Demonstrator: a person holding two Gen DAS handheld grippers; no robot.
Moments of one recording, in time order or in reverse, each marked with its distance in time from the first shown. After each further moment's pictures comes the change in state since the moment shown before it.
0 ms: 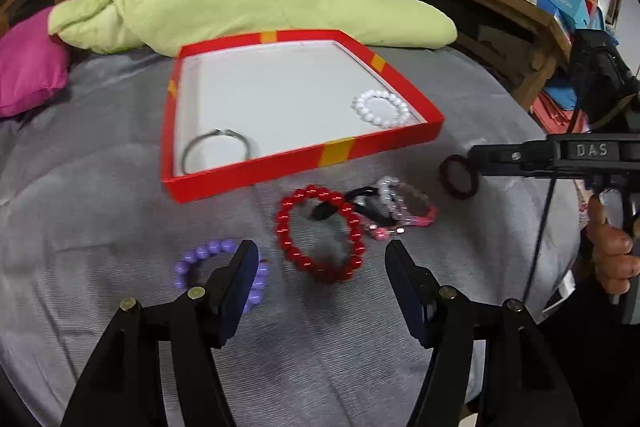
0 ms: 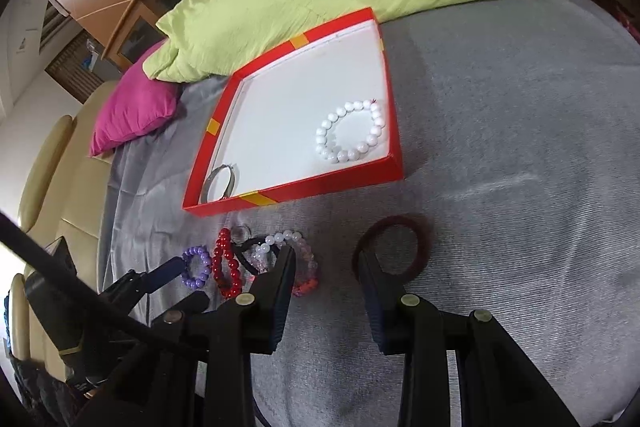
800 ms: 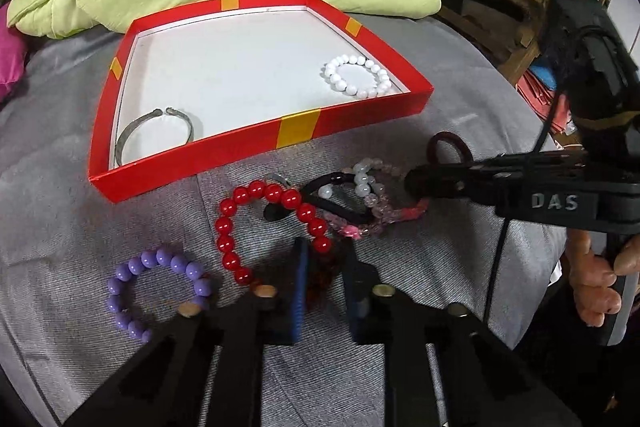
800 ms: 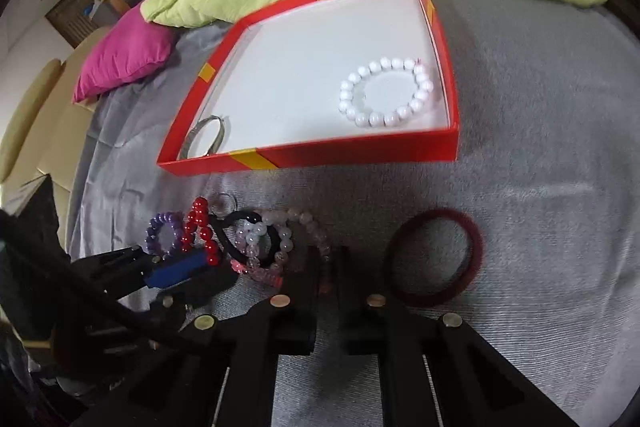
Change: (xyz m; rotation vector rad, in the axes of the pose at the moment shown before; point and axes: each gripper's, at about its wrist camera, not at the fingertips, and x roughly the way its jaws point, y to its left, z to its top) left arm 0.042 -0.008 0.004 0.029 0.090 -0.085; right arm 0.051 0.026 -0.005 -0.151 0.073 -0.087
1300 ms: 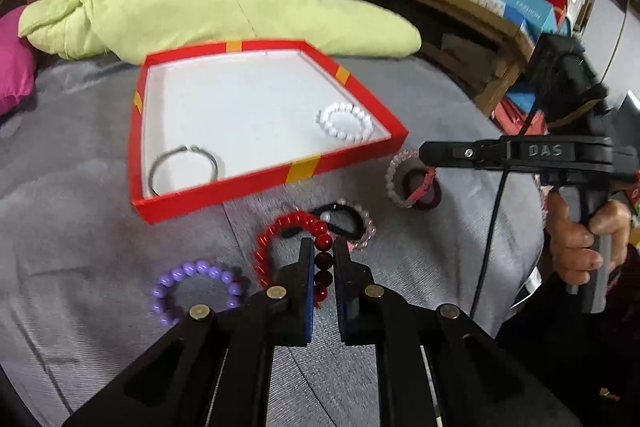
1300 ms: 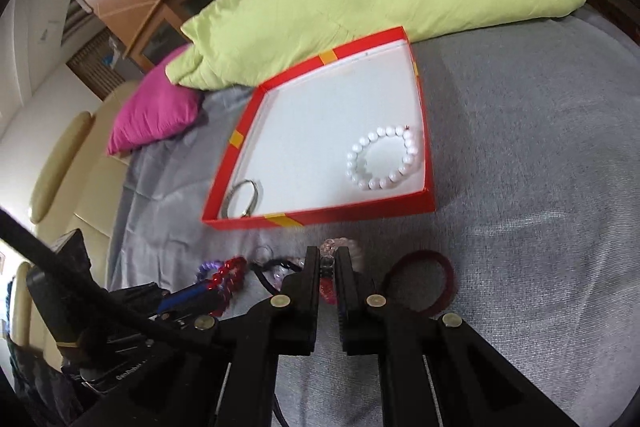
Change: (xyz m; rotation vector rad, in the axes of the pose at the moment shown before) left arm -0.060 0.021 -0.007 0.006 -0.133 -0.078; right arm -0.050 -0.019 0.010 0.098 -0.151 0.138
